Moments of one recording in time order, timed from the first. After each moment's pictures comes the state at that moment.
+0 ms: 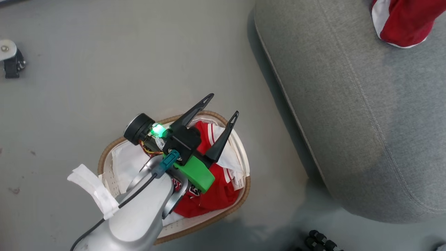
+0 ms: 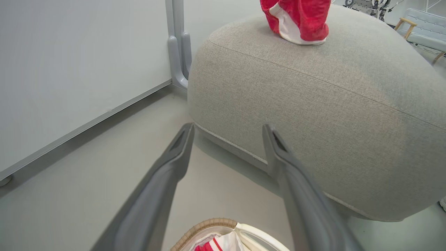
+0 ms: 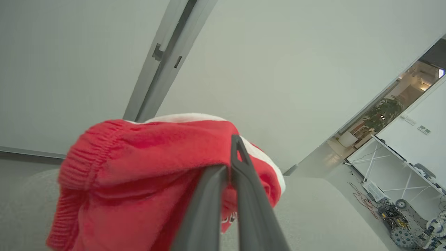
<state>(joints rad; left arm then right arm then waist) -0.59 0.19 -0.74 0.37 -0.28 -0.12 -0.26 -1.06 -0.41 -0.20 0.63 -0.20 0.13 -0.26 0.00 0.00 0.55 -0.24</state>
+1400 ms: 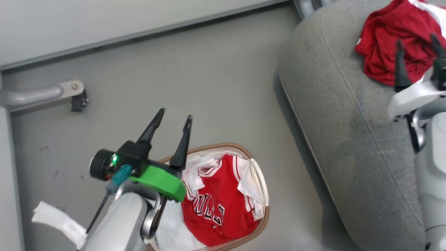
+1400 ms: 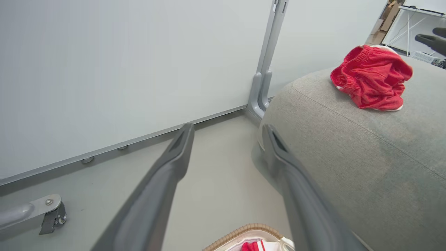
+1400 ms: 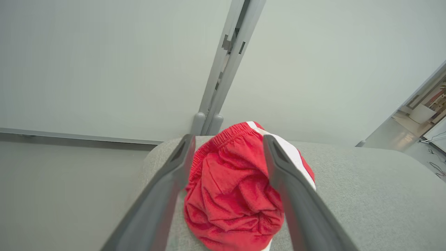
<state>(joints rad) -0.39 0.17 -0.49 0.32 -0.37 -0.05 -0.26 -0.69 -0.20 -0.21 0.59 -0.18 0.13 -0.26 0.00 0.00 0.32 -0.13</state>
